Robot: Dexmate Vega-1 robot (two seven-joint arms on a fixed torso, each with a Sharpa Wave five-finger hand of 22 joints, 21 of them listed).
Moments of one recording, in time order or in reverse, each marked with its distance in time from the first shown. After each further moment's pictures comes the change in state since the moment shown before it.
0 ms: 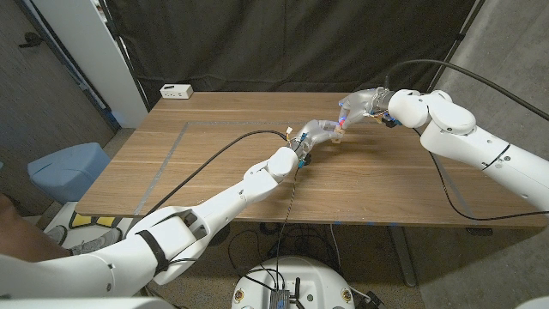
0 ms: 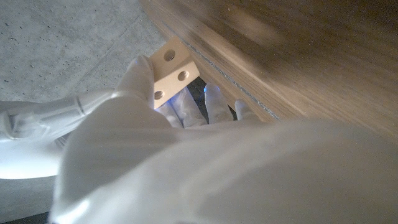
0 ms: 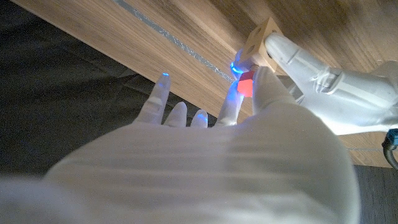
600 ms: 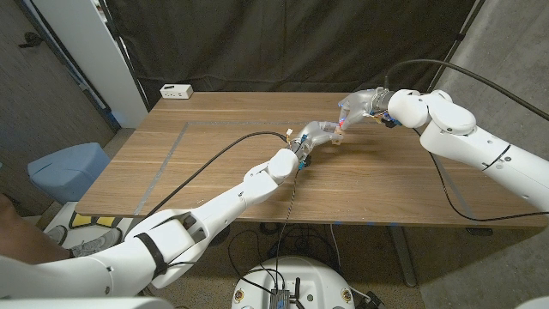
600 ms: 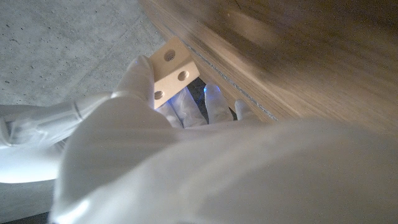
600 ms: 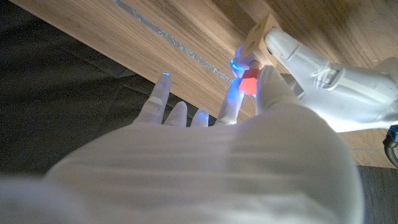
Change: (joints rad) left arm 0.014 0.009 0.000 -0.023 0.003 0.010 0.006; left_hand 0.000 0.000 0.000 0.000 0.000 0.000 0.000 0.000 -0.001 -0.002 -0.002 -0.002 0.000 0.000 0.000 0.000 0.000 0.000 0.000 0.000 0.000; right arm 0.001 0.001 -0.001 -0.011 -0.004 -0.010 0.015; right_hand -0.005 0.005 -0.007 0.007 0.000 0.035 0.015 0.022 0.005 0.023 -0.001 0.000 0.000 0.009 -0.002 0.004 0.000 0.005 -0.005 0.000 0.000
